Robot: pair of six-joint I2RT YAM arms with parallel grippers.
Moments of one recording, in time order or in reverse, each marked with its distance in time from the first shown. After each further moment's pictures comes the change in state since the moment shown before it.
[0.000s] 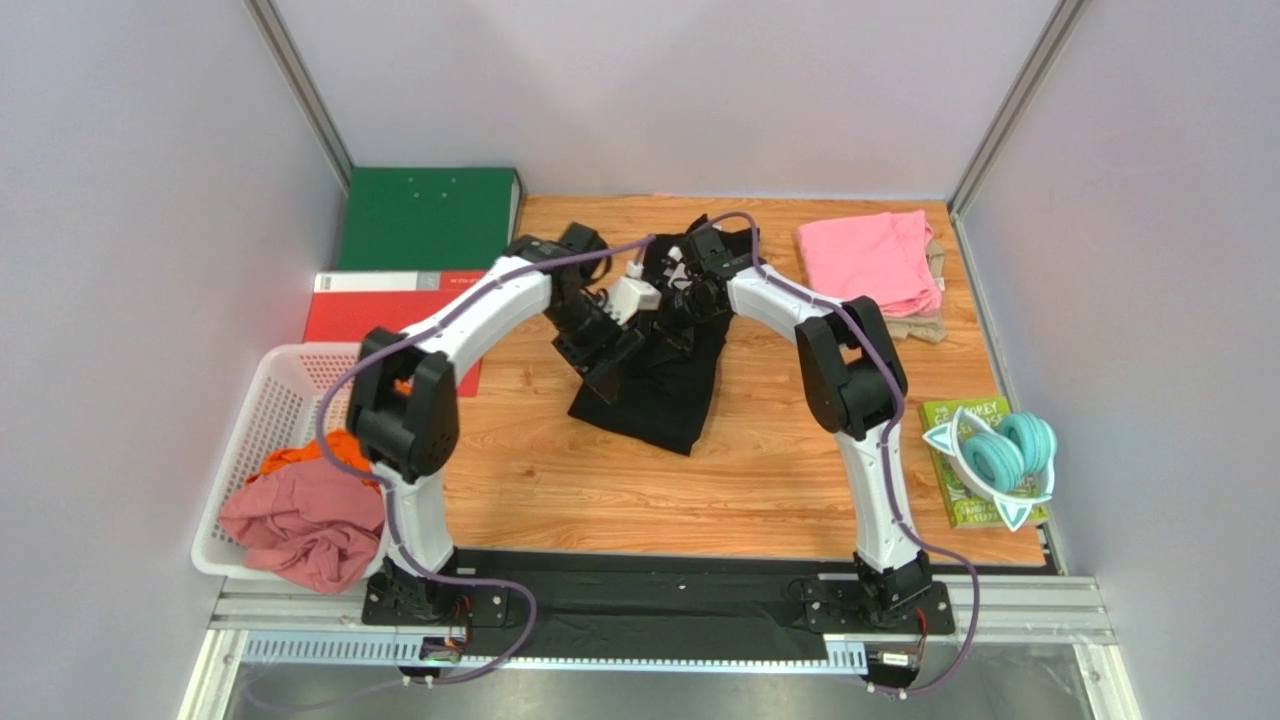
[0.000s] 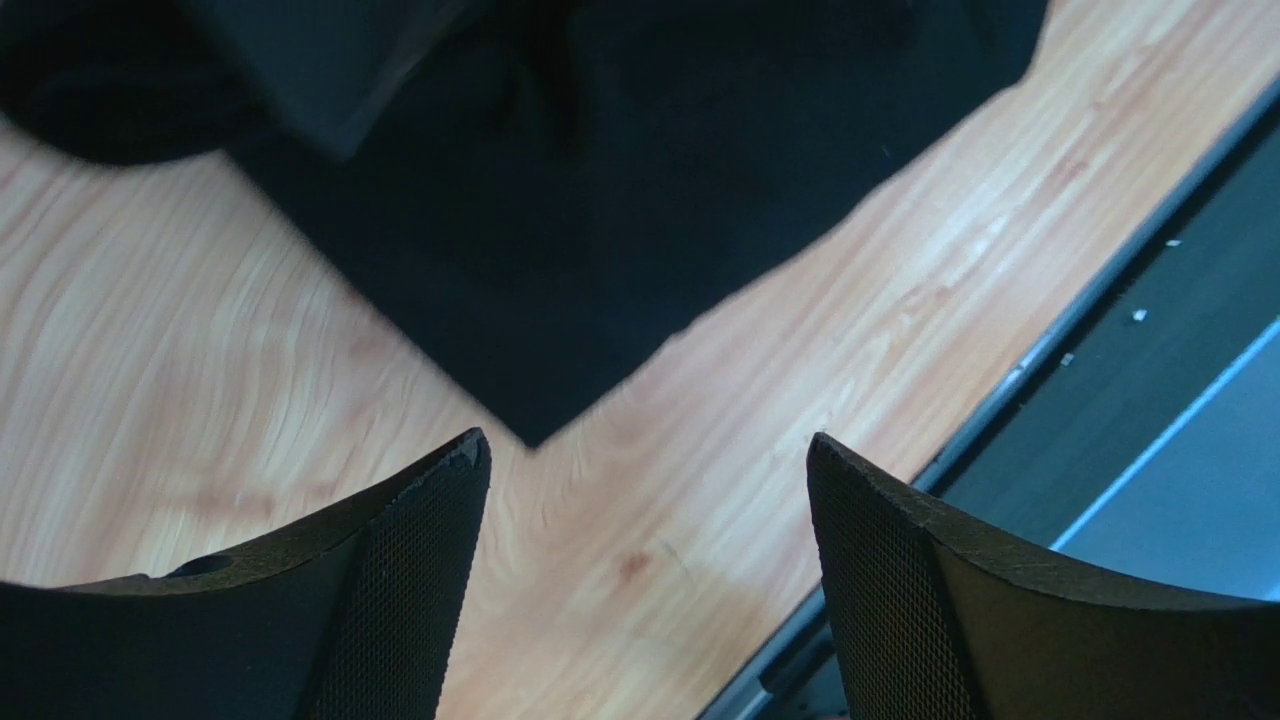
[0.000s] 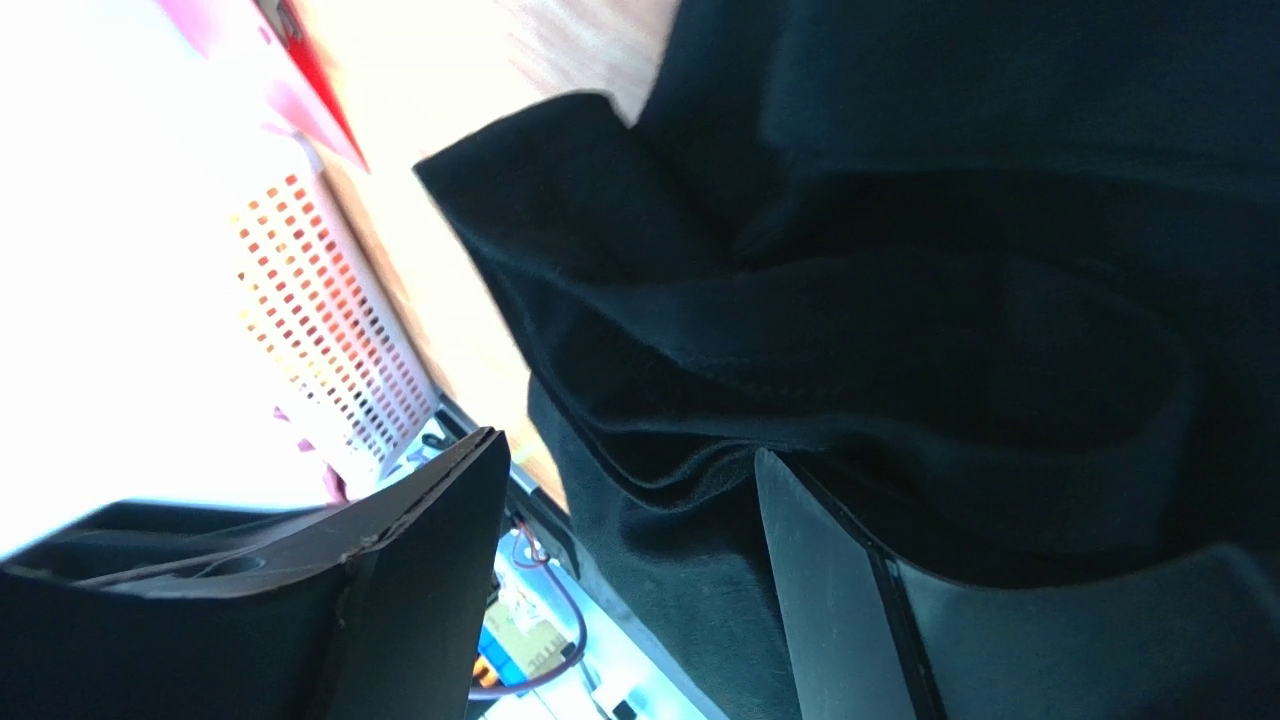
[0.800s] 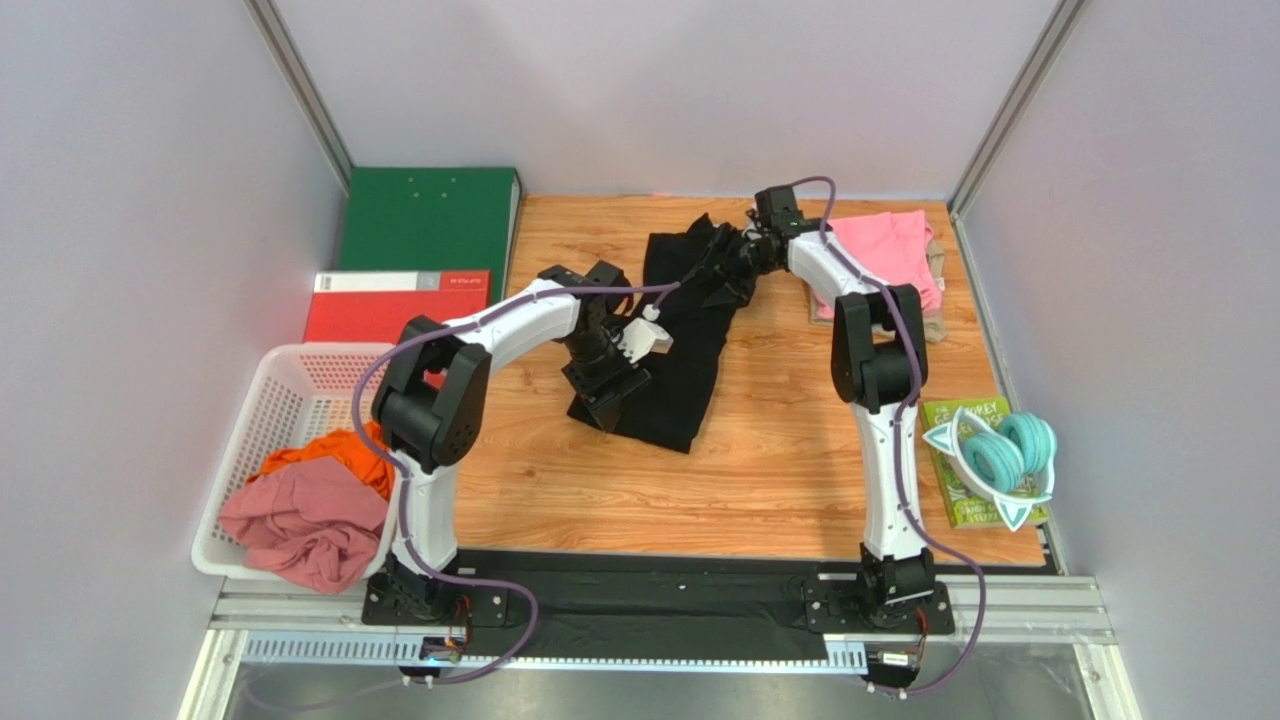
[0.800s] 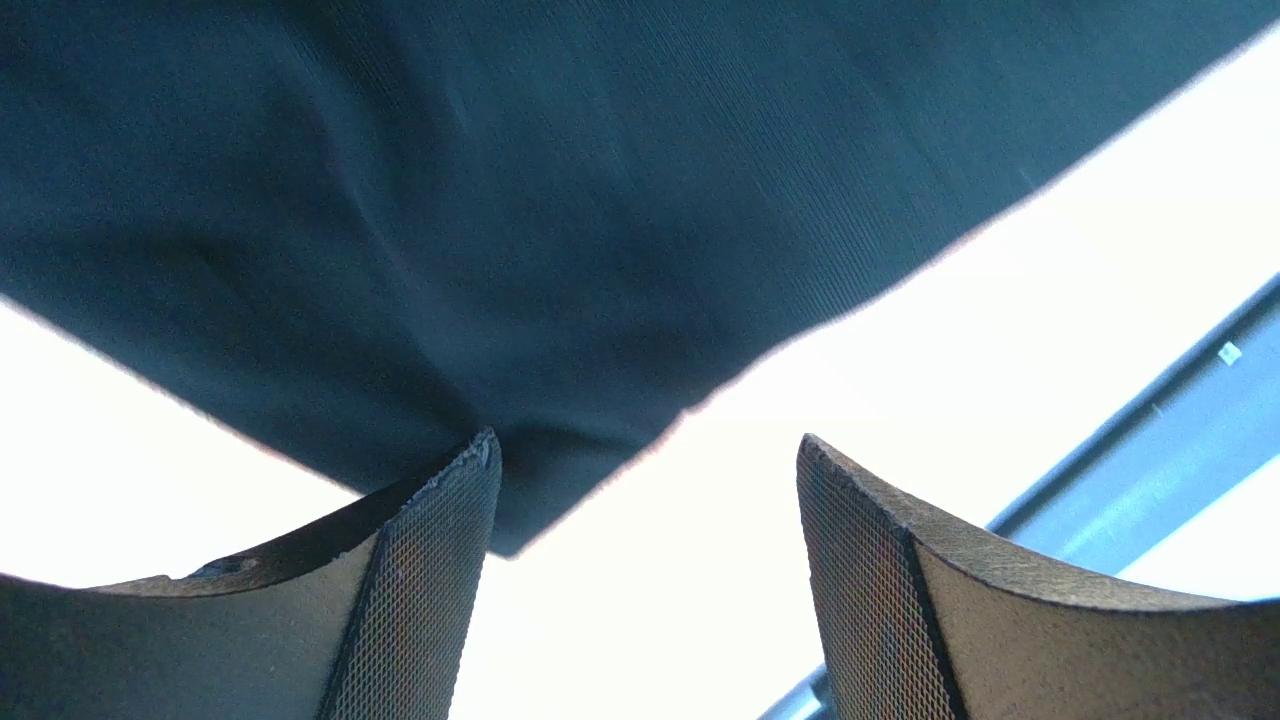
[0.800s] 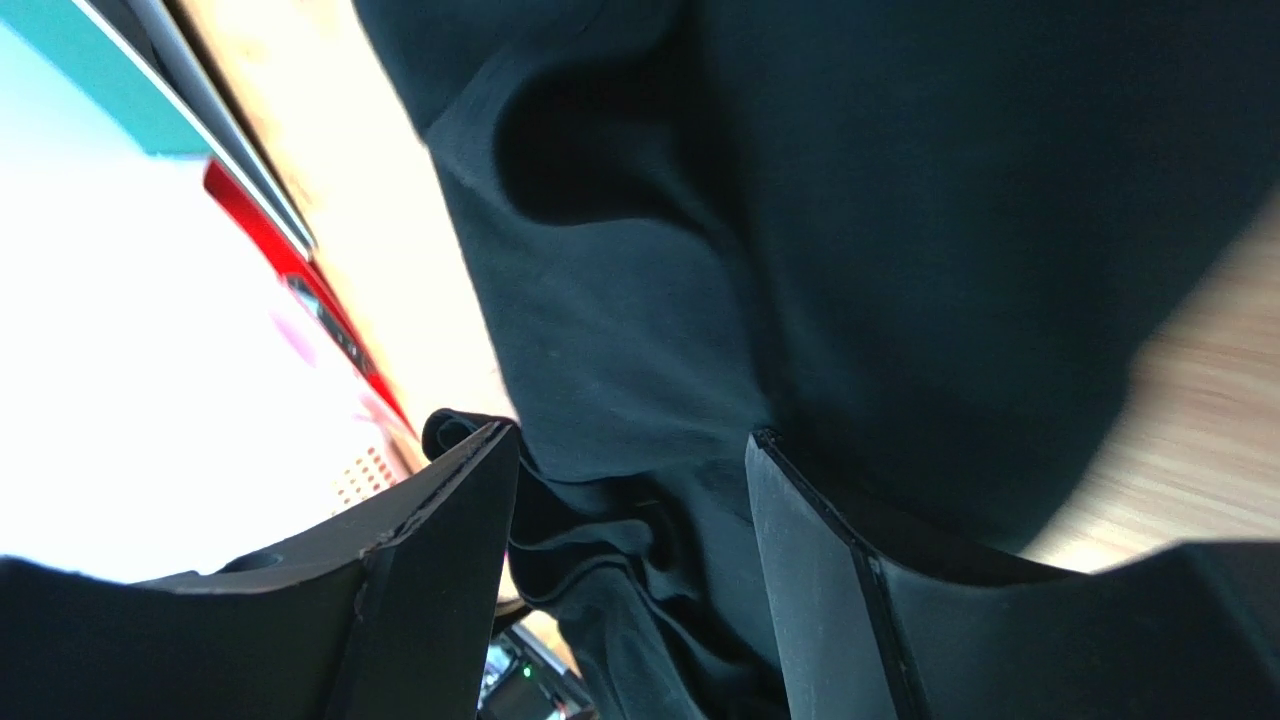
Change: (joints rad) left arm -0.096 0.195 -0.060 0.083 -0.107 0.050; right arm -0.242 0.147 0.262 -0.051 0.103 0.018
